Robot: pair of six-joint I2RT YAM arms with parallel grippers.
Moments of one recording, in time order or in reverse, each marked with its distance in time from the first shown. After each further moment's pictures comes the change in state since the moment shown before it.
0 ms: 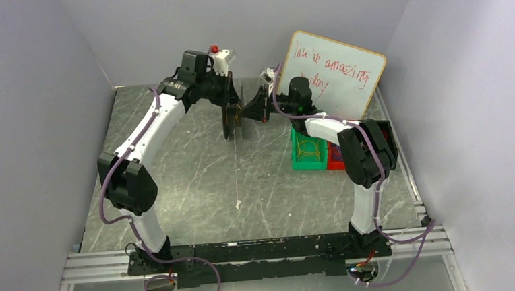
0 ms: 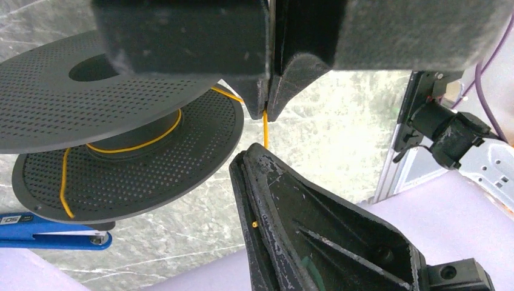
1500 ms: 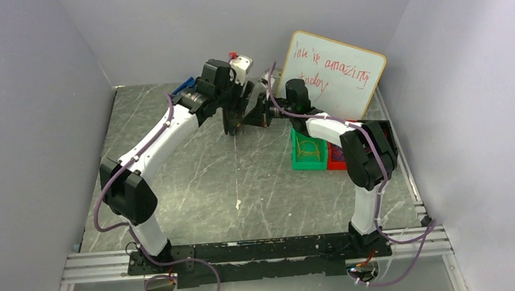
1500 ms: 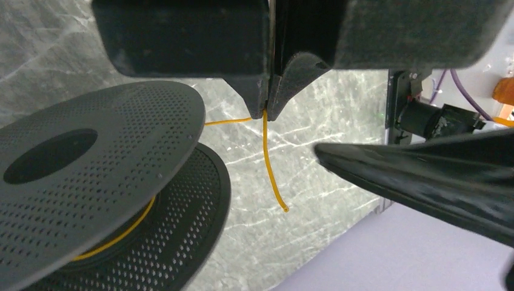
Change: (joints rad) left arm -0.172 -0.063 -0.078 0.079 -0.484 0.168; right arm 0.011 -0.030 -0.004 -0.299 0.095 -0.035
